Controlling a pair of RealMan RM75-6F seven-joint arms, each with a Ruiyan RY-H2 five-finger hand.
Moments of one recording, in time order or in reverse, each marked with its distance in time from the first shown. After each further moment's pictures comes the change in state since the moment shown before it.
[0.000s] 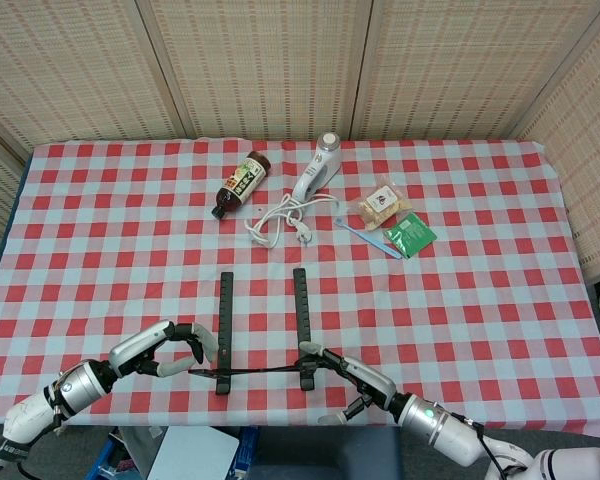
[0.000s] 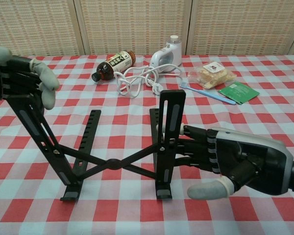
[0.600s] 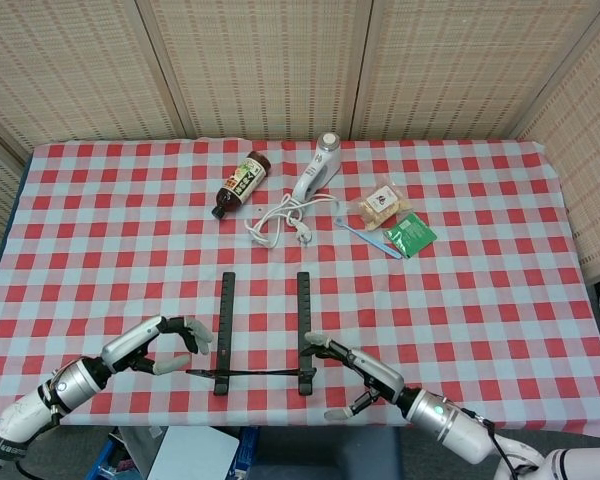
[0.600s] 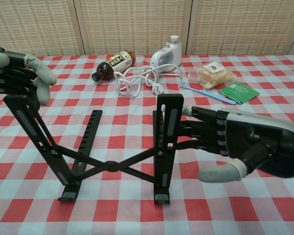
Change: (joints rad) left arm 0.032 -0.013 -0.010 0.043 -0.016 0.042 0.103; right arm 0.003 0.079 0.012 -0.053 -0.003 0.066 -0.062
